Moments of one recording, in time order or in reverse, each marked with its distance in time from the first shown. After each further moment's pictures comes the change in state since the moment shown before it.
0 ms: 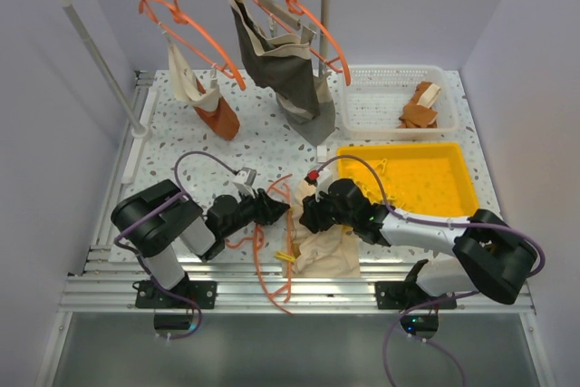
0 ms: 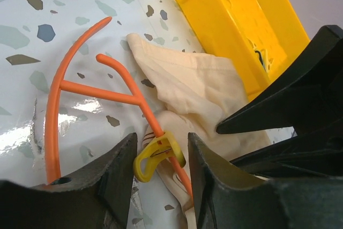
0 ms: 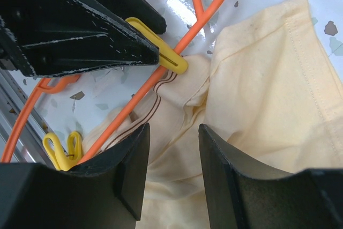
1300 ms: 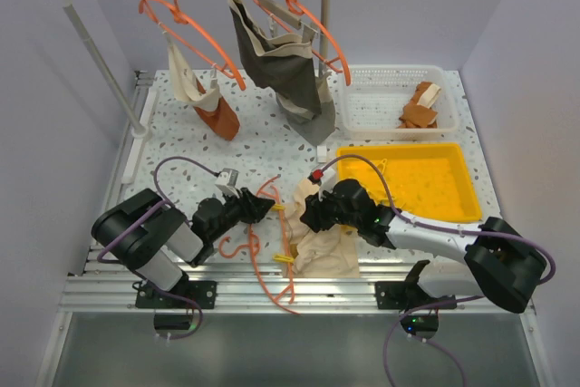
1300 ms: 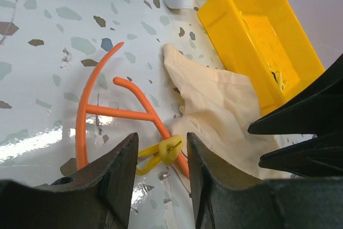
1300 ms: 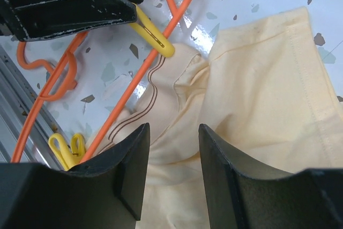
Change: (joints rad) left arm 0.084 -0.120 -0.103 0.000 -0.040 0.012; right arm 0.000 -0.070 -0.017 0.000 0.005 -0.001
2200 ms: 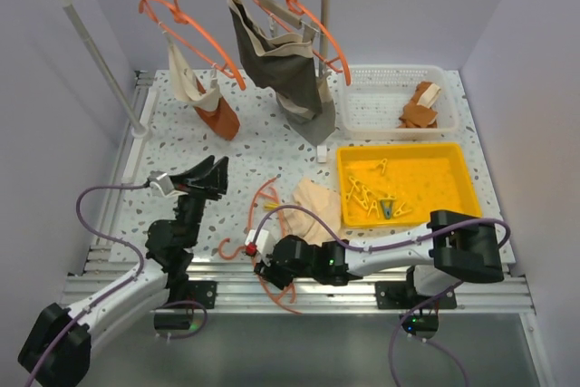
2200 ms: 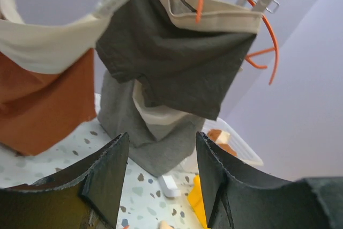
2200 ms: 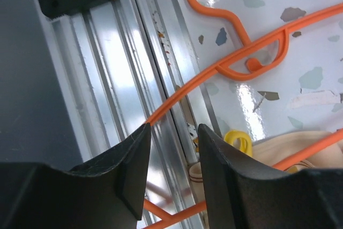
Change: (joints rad) left arm 0.040 -0.906 -0.029 -0.253 -0.412 0.183; right arm 0.594 0.260 0.223 -0.076 0.209 -0.080
